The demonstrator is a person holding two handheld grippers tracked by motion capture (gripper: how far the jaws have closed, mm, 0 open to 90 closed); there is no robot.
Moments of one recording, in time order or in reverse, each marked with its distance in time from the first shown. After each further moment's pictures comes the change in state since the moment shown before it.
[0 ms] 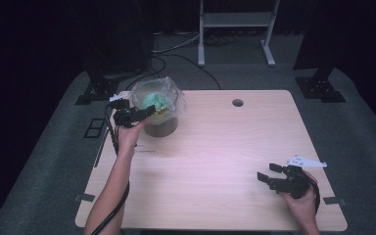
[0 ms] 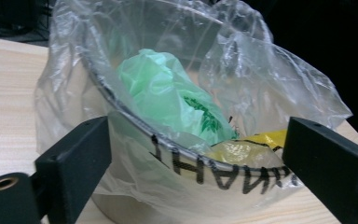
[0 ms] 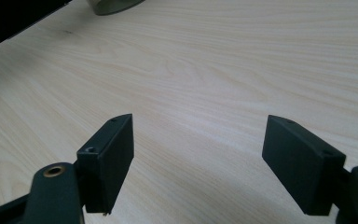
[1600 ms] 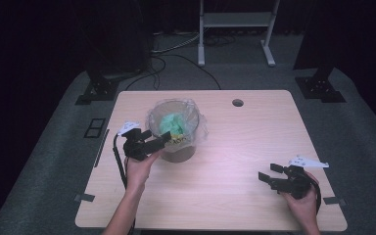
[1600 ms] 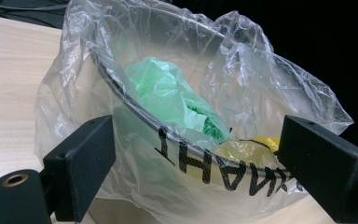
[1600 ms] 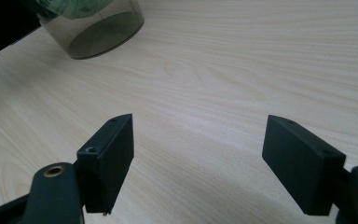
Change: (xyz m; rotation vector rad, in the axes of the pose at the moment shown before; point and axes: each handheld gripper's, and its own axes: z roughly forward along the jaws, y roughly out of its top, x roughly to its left) left arm -0.067 -0.077 -0.061 -0.027 -0.156 0.043; right arm -0.003 -0.002 -0.003 -0.009 0.005 0.020
